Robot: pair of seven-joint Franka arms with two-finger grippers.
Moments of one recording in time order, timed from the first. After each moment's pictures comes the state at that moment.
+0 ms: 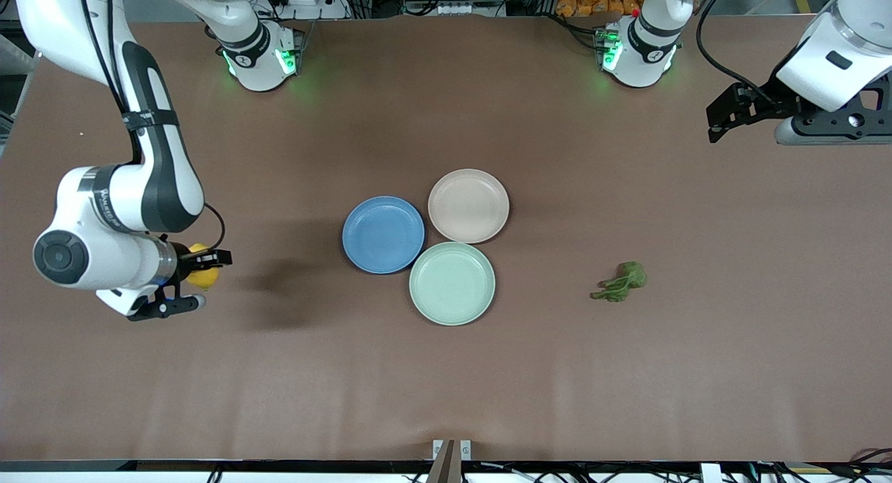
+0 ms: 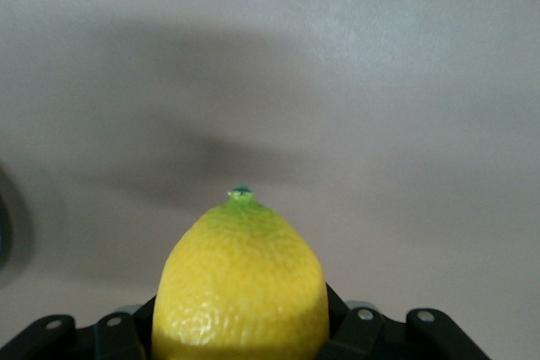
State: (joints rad) left arm -0.10 -0.04 -0.11 -1.53 0.01 1.49 -0.19; right arm 0.15 0.46 -0.13 -1.68 0.06 1.93 -0.17
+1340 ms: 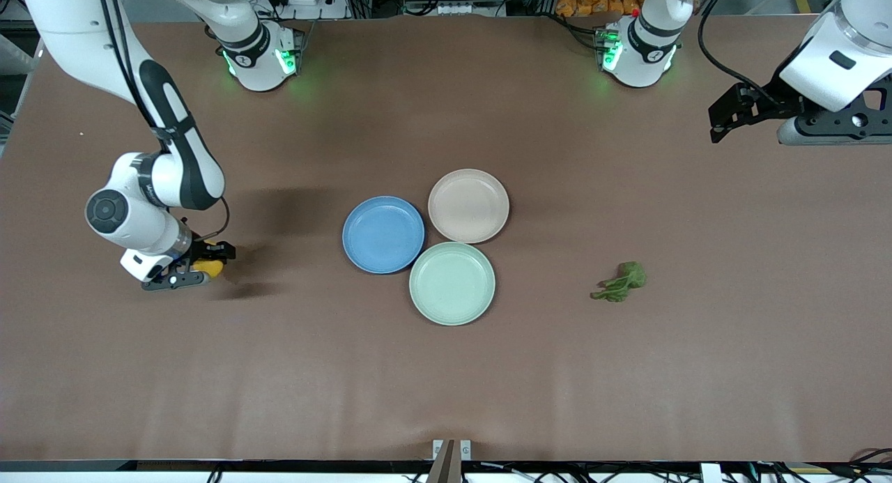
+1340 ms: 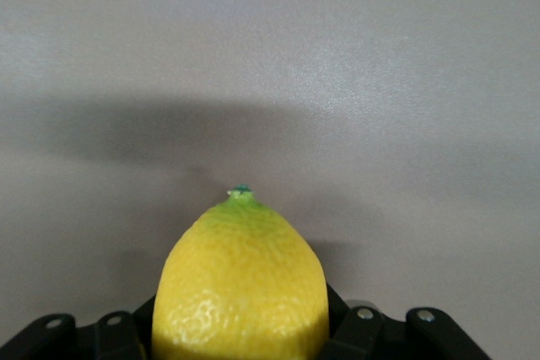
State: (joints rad) left arm -0.10 -0.03 -0.11 -1.53 0.01 1.49 -0.18; right arm 0.08 0.47 -0.13 -2.09 0.04 2.54 -0.21
